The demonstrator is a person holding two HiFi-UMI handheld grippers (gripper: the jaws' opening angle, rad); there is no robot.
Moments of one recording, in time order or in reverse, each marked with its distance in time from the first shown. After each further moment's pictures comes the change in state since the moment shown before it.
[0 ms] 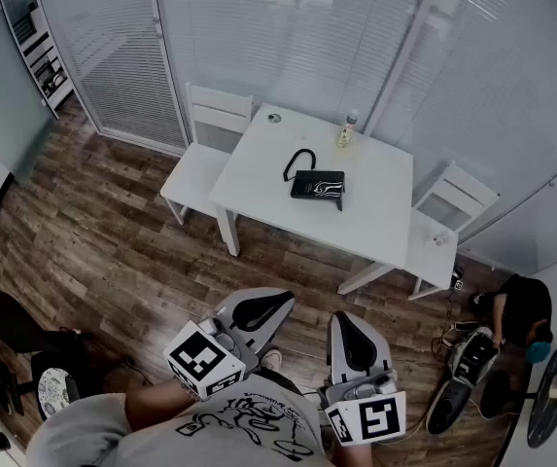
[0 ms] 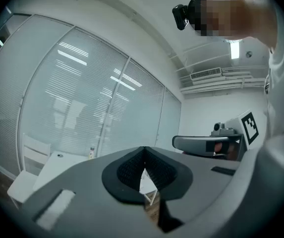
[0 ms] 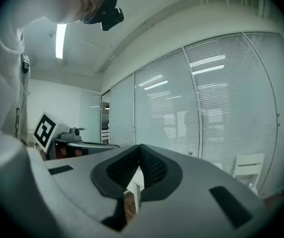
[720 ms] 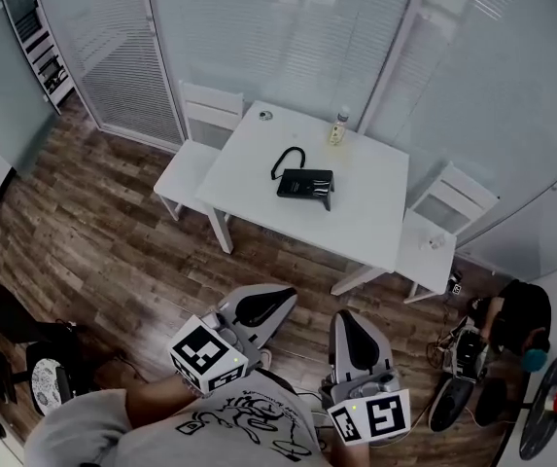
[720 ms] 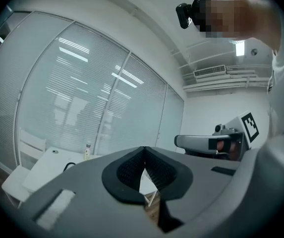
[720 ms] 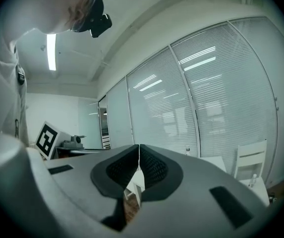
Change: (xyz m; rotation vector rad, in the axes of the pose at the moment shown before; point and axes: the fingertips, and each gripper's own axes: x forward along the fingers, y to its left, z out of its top) left arm 0.073 -0.019 -0.013 -0.029 0.022 0.021; right arm -0.013 -0.078 -0.010 0.122 -0.011 0.015
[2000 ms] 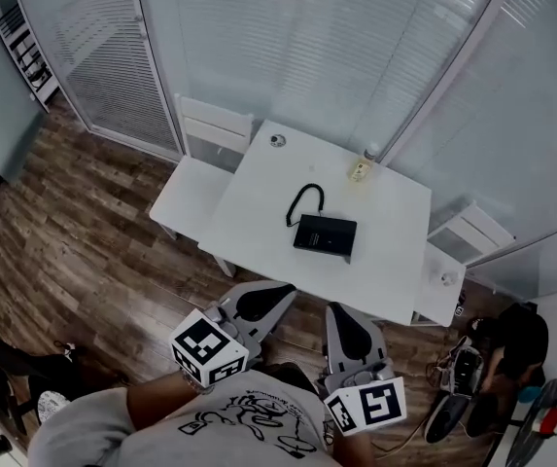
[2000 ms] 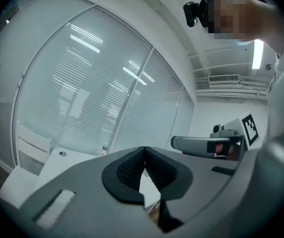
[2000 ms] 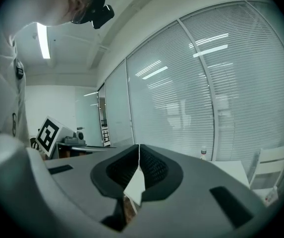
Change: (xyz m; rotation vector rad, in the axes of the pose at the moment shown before) left arm 0.063 0.242 0.038 -0.097 0.022 -0.007; right arm 0.263 -0.015 -0.006 -0.031 0.107 0.039
